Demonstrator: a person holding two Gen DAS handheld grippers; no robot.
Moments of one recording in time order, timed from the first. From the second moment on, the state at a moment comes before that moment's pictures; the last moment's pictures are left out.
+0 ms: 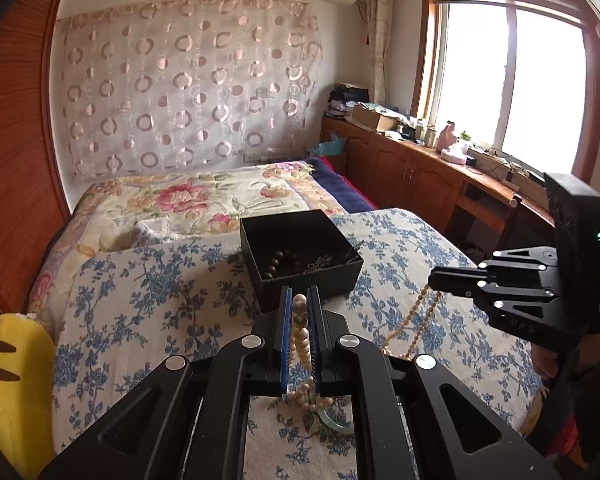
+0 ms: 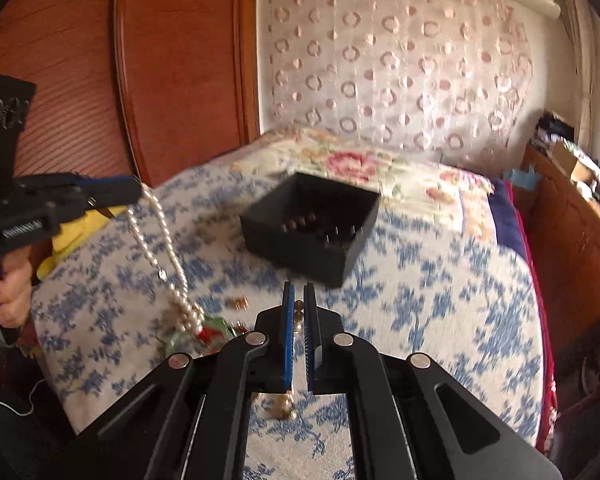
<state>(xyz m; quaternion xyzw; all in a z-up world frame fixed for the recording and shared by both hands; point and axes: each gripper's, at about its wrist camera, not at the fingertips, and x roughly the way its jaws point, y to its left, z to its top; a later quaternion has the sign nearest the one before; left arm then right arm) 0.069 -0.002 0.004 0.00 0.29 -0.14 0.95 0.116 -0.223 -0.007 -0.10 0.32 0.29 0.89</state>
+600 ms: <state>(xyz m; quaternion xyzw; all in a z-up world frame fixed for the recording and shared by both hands) 0.072 -0.004 0.026 0.00 0.27 -0.14 0.95 0.114 -0.234 0.070 -0.11 0.24 0.27 0.93</state>
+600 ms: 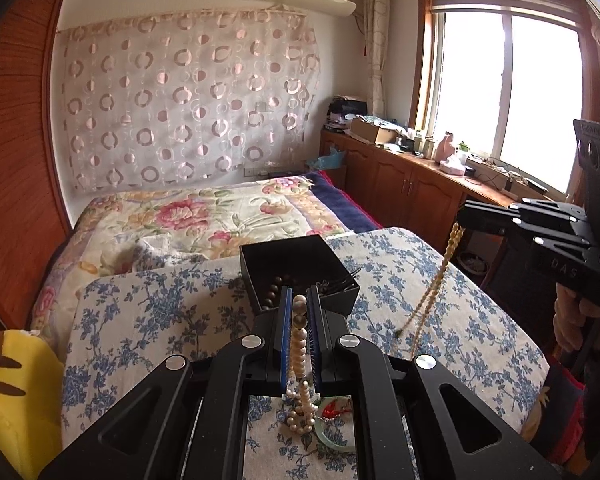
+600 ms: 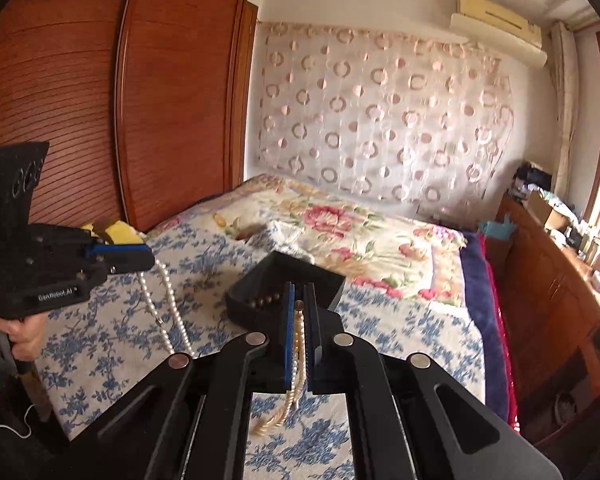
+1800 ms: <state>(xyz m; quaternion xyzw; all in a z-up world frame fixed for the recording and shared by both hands) 0.173 -0.015 0.125 0.03 0.22 -0.16 0.96 0.230 -0.203 0.142 -0.12 0.19 0.29 0.93</state>
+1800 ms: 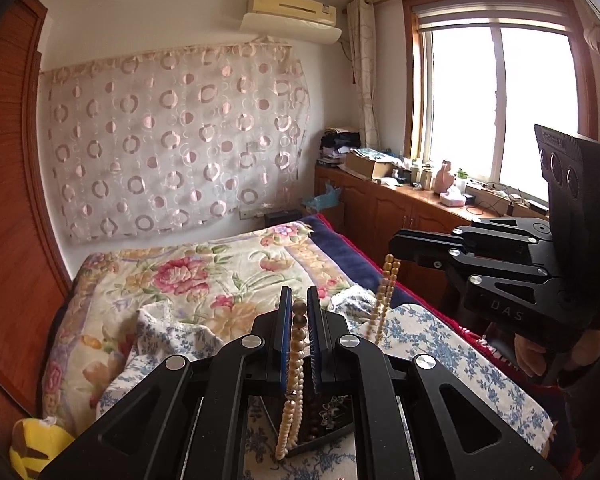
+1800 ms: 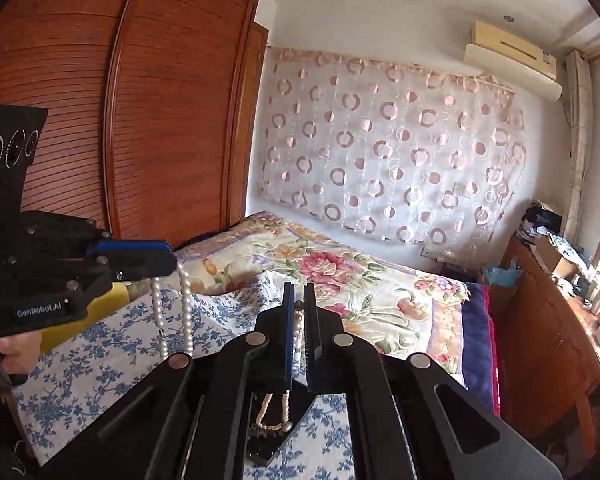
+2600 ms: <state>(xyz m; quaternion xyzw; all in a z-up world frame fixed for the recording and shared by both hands) 0.217 -0.028 0.048 0.04 0.30 -0.15 0.94 0.292 -0.186 0.034 -0.09 0.32 0.30 0.89</state>
